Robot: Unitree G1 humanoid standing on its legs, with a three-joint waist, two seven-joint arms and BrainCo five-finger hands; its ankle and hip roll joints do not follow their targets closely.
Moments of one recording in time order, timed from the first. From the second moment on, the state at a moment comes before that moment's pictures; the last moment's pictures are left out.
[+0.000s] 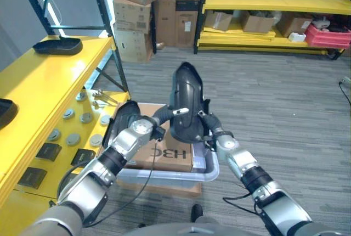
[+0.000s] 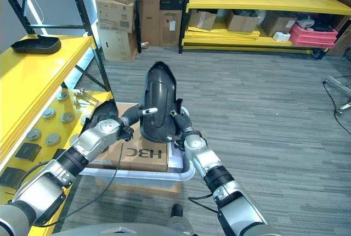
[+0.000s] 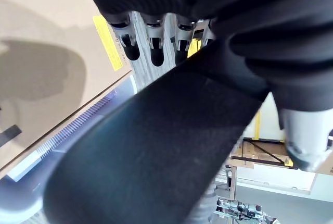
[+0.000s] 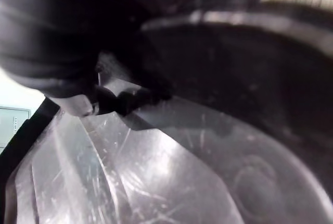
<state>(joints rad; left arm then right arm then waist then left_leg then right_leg) -0.60 0.25 -0.60 0.41 -0.53 0.32 -0.03 -0.40 -0.35 0.42 0.46 0.39 0.12 -0.23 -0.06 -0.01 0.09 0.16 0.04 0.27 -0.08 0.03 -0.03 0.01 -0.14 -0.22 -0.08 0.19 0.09</state>
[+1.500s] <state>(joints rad) -0.35 0.36 -0.38 0.14 -0.46 0.10 0.16 0.02 -0.31 0.23 0.49 0.59 0.02 -0.10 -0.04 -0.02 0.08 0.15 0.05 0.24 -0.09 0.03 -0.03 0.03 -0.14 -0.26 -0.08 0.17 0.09</state>
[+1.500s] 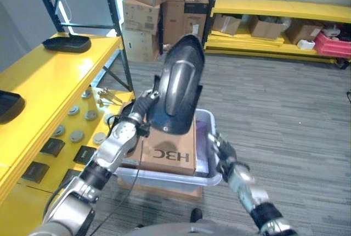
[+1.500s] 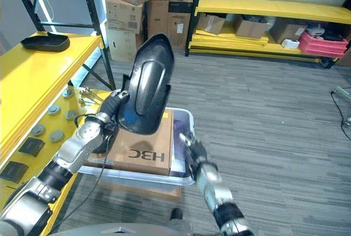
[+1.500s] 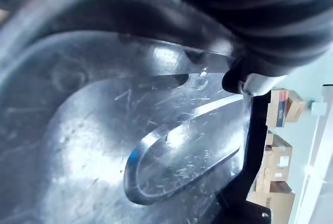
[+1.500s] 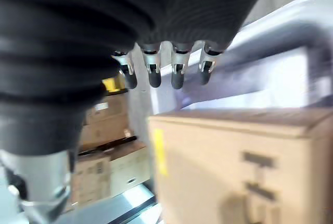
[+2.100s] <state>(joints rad) 0.03 0.46 0.10 -0.12 -0.39 -0.02 0.29 0.29 -0.34 0.11 0.73 0.16 0.14 -0.13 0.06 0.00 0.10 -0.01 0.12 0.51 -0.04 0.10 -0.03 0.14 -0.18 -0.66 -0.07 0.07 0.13</state>
